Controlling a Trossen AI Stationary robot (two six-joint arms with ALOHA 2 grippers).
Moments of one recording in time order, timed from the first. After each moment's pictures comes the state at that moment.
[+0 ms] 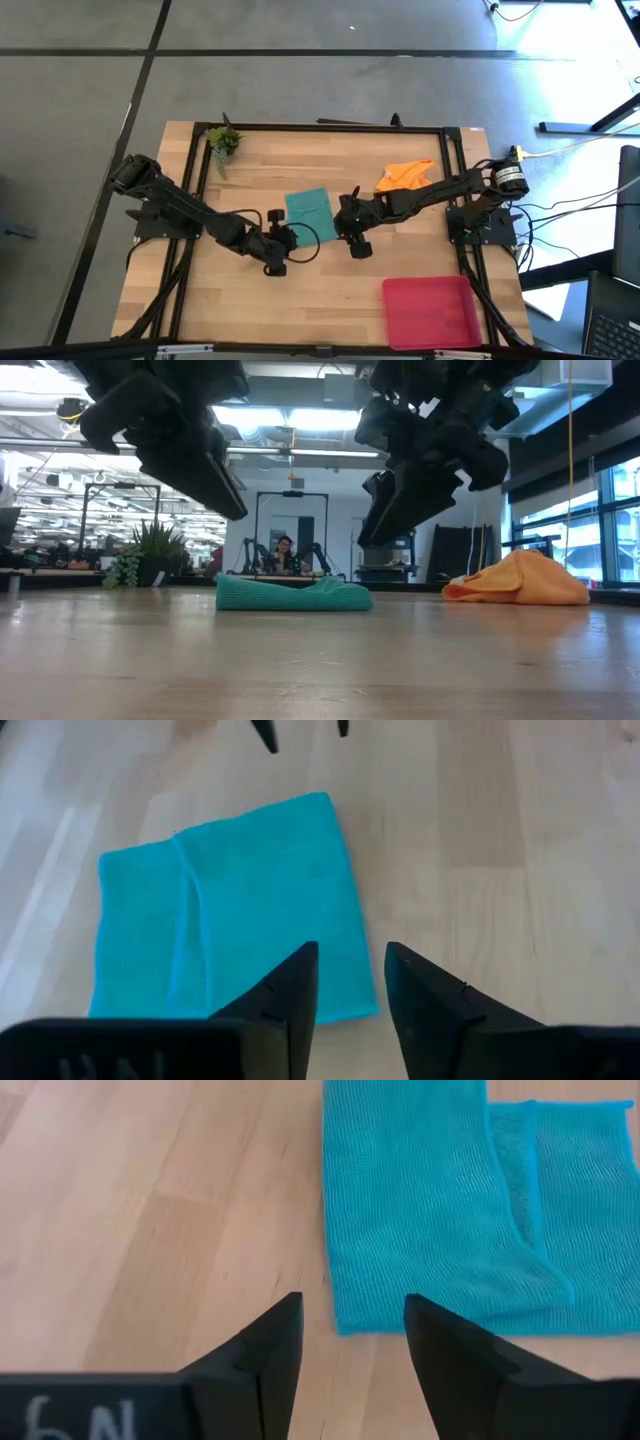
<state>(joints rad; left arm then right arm) -0.41 1.55 0.87 -0.27 -0.49 -0.29 0.10 1.71 0.99 -0.19 -0.04 -0.14</state>
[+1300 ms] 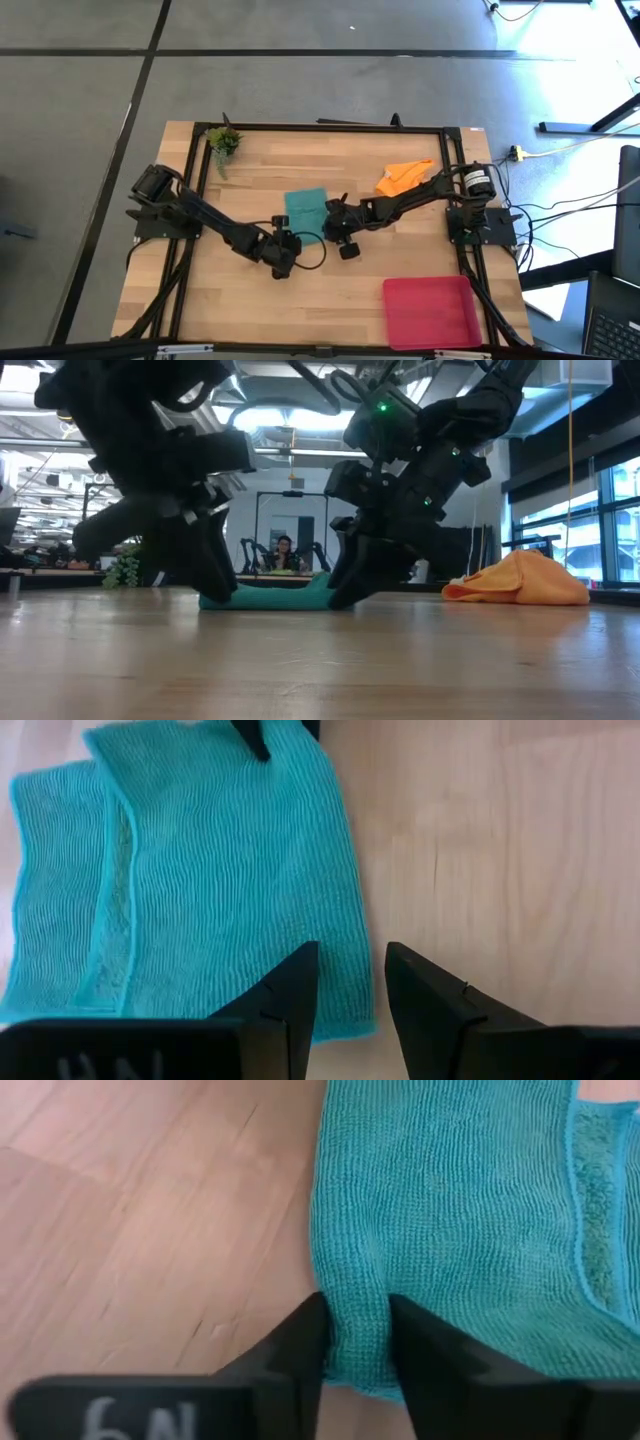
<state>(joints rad) -0.39 1.75 0.87 -0.24 -0.49 -0.29 0.06 1.95 0.99 0.08 -0.02 -0.32</state>
